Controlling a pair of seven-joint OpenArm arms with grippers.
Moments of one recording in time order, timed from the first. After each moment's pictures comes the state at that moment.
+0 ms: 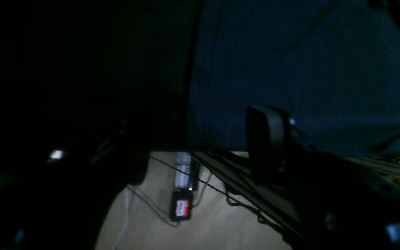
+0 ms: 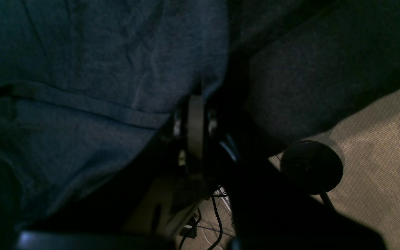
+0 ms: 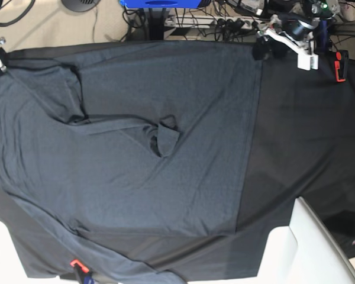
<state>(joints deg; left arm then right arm) 29.5 -1.2 -38.5 85.0 -28.7 -41.0 38.7 -14.6 11.9 53.4 59.1 30.0 32.3 -35.5</state>
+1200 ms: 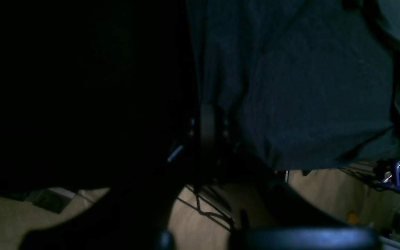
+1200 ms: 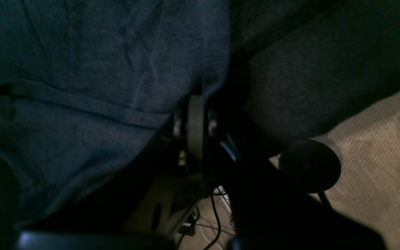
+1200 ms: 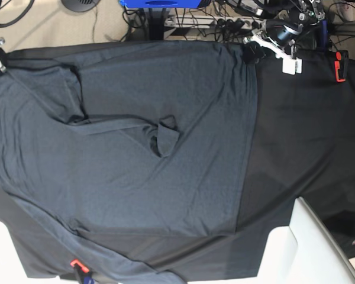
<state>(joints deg) 25.6 -1.2 -34.8 76.6 -30.4 -42.0 37.4 -14.4 12.4 53.4 59.3 29.7 32.2 -36.2</state>
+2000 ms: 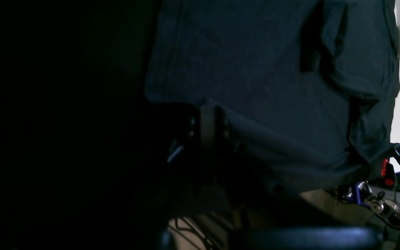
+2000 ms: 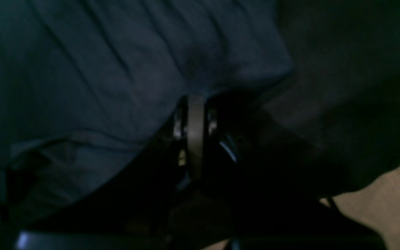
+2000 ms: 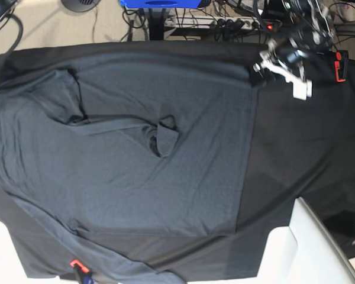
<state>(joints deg) 19.3 -3.0 -35.3 82.7 -43.5 -34.6 52.9 -5.4 14.3 53.1 67.2 29.5 18.4 -51.0</state>
